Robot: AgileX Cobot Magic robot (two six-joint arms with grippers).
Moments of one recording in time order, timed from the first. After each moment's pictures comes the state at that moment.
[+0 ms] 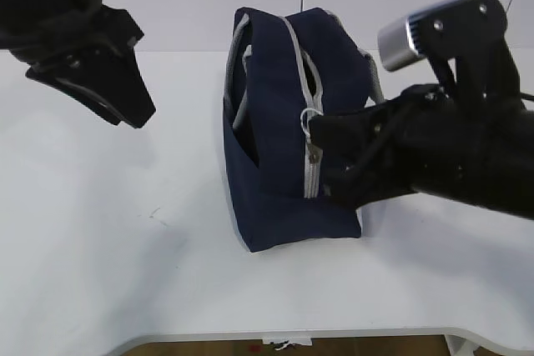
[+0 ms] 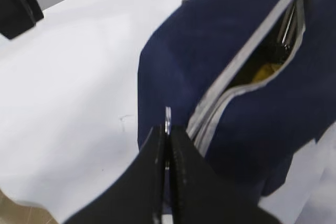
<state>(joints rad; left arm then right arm) -0.46 1.56 -1.45 -0.33 1.24 0.12 0.65 1.24 -0.66 -0.08 -0.10 0.11</state>
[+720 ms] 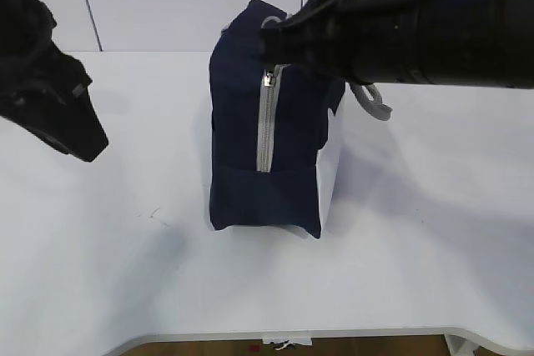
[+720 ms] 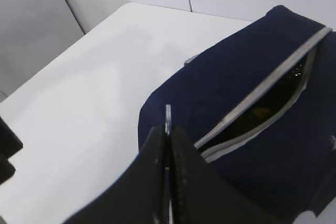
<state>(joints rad) -0.46 1.45 -1.31 -0.24 1.24 0.14 0.65 1.36 -0.99 0.07 0.10 0.14</state>
